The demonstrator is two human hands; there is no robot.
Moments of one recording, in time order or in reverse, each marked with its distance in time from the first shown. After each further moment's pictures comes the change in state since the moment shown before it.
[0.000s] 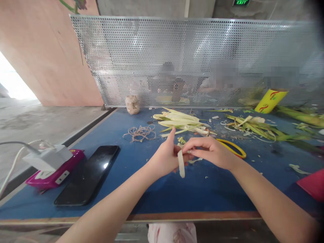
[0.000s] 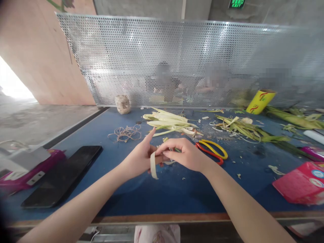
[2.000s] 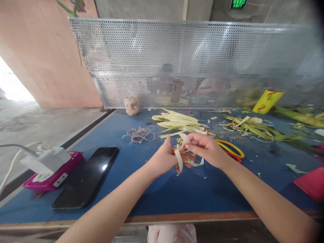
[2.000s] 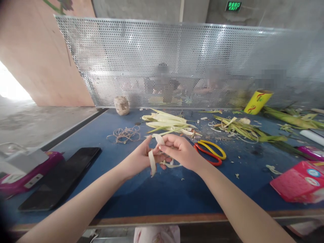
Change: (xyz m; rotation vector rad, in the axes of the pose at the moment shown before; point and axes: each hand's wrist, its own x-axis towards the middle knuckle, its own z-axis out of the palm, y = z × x) left_hand 0.004 0.003 0.005 -0.330 -0.004 -0.123; right_hand 0.005 0.004 0.011 0.360 0.106 0.069
